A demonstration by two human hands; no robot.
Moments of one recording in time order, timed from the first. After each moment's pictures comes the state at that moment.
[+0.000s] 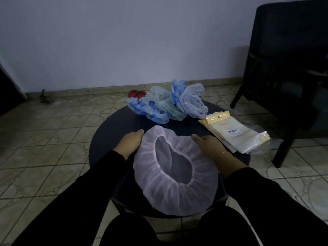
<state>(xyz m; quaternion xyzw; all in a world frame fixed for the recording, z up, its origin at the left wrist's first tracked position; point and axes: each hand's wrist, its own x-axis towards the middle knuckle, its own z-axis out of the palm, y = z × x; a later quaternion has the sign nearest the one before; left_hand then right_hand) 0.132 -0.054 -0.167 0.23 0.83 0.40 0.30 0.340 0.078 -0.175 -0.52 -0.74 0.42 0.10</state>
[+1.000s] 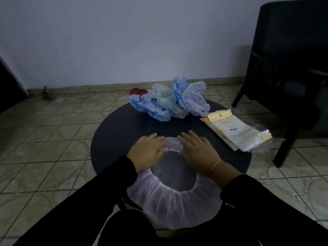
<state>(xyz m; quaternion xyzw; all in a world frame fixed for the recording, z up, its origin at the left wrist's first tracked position) 0.163 -0.064 -0.197 0.65 0.76 0.07 0.00 0.337 0.046 -0.194 -0.26 -0.96 0.05 0.03</state>
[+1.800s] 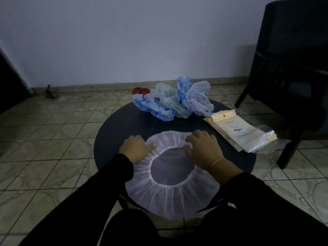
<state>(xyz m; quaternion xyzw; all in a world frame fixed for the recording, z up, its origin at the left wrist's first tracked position) 0.123 -0.066 -0.201 0.34 0.91 0.13 0.17 0.327 0.044 -0.184 -0.33 -0.94 0.03 0.11</state>
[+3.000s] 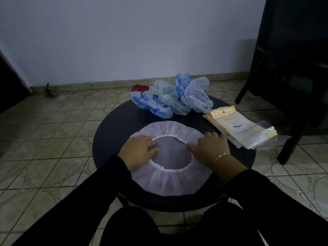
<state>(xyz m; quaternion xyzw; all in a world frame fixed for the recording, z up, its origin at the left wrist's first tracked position) 0.139 -0.078 -0.198 0.59 0.80 0.01 0.03 0.338 0.052 -0.183 -0.42 -0.91 -0.04 -0.04</state>
